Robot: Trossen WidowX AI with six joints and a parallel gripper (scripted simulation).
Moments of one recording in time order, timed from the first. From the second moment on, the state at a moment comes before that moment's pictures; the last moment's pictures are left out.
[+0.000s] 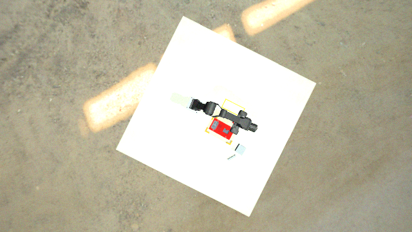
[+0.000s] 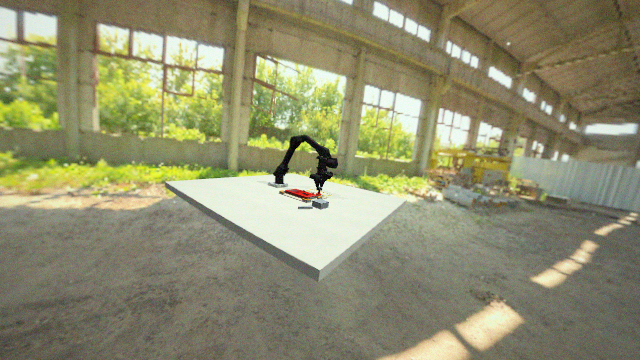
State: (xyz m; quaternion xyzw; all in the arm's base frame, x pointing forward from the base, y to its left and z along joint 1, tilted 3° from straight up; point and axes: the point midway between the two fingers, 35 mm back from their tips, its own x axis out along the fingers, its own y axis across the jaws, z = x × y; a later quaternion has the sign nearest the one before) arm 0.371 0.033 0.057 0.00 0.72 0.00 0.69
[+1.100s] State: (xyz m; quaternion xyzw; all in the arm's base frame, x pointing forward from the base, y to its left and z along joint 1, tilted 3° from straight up) arm 0.372 0.032 0.069 0.00 0.72 0.00 0.69
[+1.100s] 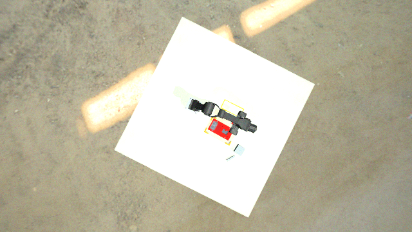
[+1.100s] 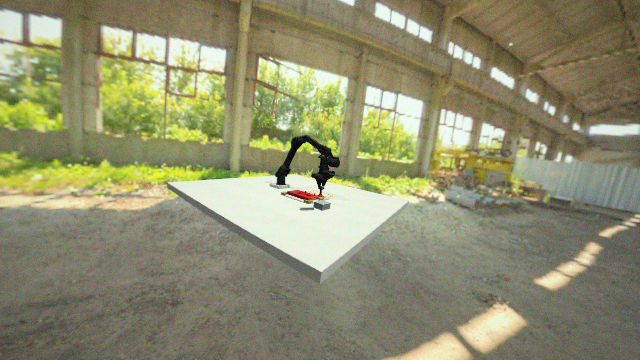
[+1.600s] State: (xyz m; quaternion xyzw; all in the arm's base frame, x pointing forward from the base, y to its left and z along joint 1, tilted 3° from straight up) arm 0.370 0.031 0.085 0.00 0.72 0.00 0.69
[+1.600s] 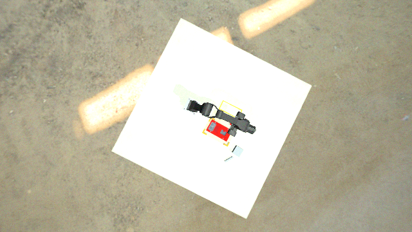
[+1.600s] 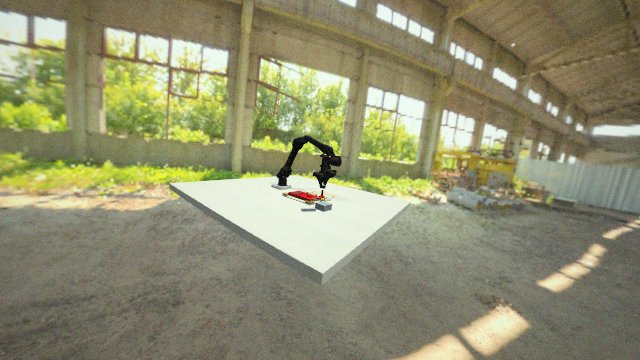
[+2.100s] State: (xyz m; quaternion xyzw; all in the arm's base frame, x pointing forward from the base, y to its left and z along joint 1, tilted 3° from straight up) arm 0.358 0.057 0.104 0.00 0.72 0.01 0.70
